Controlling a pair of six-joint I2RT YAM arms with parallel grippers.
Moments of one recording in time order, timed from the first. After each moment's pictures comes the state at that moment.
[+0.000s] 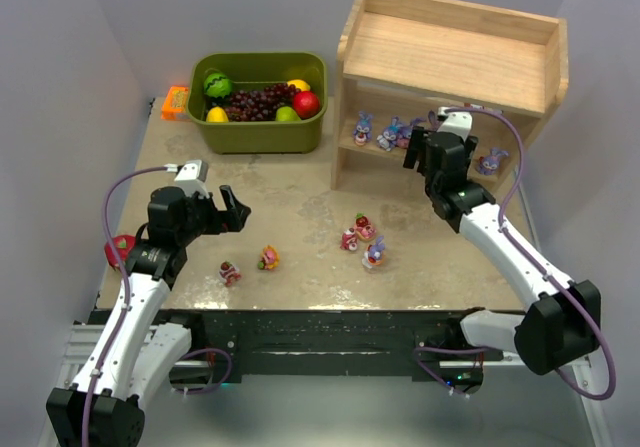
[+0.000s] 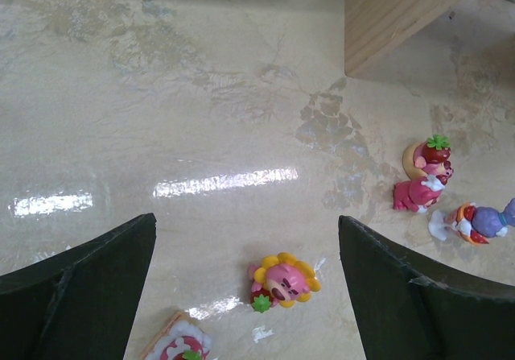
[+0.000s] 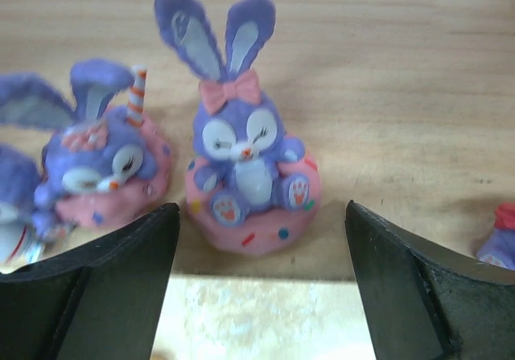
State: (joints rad) left arm -0.13 0.76 0.64 -0.36 0.22 -0.31; right arm 0.36 1.25 0.99 -0.13 0.57 0.24
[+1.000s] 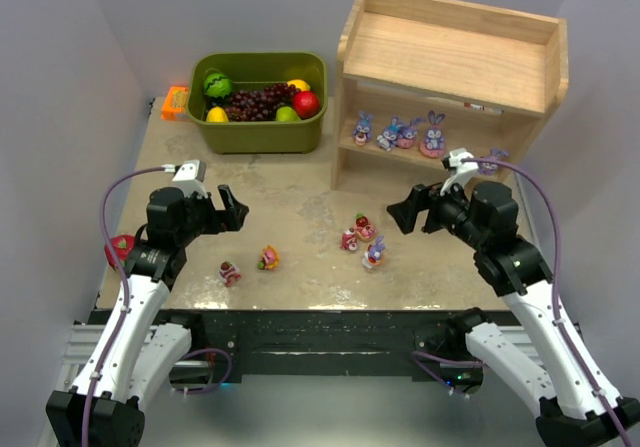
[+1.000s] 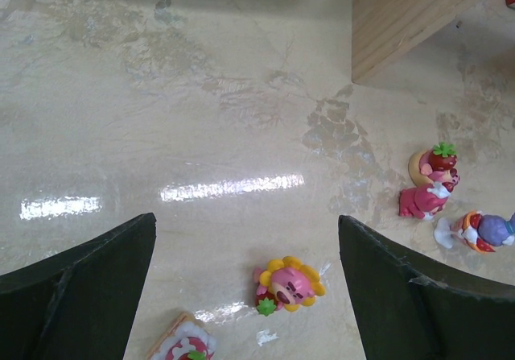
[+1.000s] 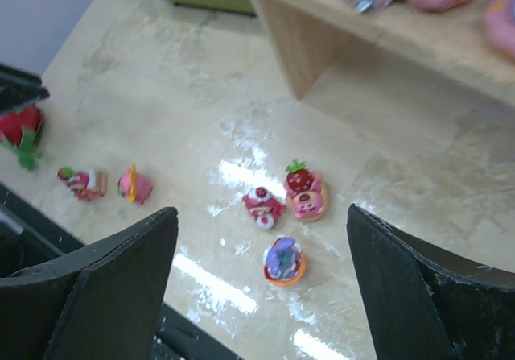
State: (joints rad) left arm -0.13 0.74 0.64 -0.36 0.19 -0.31; right arm 0.36 0.72 0.90 -0.50 -0.18 0.27
